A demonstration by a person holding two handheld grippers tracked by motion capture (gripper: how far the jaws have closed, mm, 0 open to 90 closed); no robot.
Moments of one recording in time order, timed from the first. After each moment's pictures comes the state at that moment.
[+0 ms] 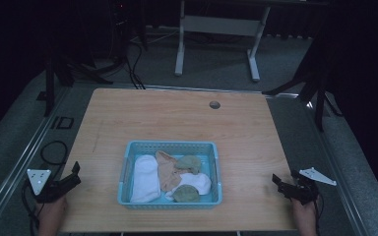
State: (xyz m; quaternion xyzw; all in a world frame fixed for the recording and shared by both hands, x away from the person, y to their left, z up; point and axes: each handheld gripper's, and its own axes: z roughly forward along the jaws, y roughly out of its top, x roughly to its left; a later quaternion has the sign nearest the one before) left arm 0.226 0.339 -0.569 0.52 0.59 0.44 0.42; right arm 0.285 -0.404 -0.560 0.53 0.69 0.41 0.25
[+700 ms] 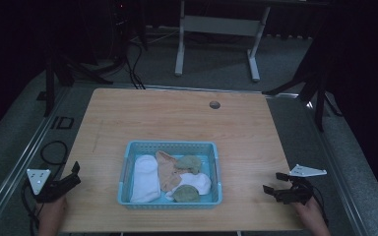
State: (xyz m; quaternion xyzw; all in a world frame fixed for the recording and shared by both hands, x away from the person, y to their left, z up) left arm 0.226 0.340 -0.569 0.52 0.60 0.44 0.42; right arm 0.289 -0.387 -0.542 0.40 0.82 0.41 0.10
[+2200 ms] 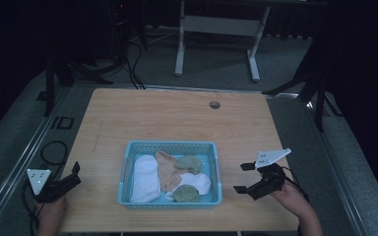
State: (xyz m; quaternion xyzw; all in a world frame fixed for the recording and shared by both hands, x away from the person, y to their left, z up) left arm 0.226 0.339 -0.570 0.52 0.59 0.44 0.42; right arm 0.299 -0.275 -0.466 0.20 0.90 0.39 0.03
